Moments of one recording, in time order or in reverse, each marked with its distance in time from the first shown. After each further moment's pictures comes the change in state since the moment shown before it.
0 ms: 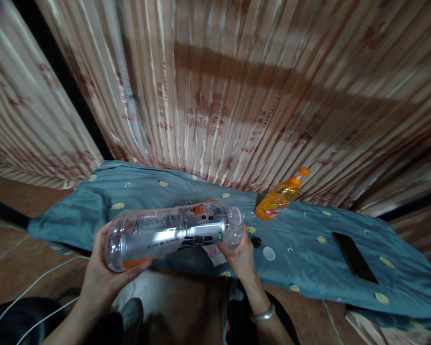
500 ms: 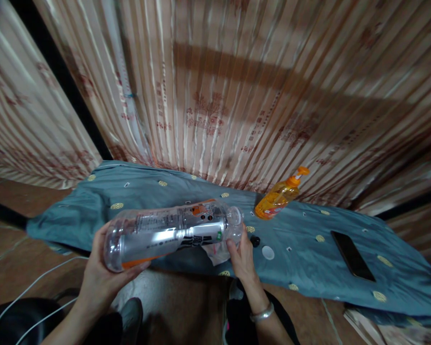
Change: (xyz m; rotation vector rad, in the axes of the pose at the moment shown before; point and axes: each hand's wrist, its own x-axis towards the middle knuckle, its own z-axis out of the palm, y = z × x) left_hand 0.001 0.005 0.001 -0.003 -0.038 0.003; right_hand -0.001 0.016 -0.006 0.057 -0.088 -0.174
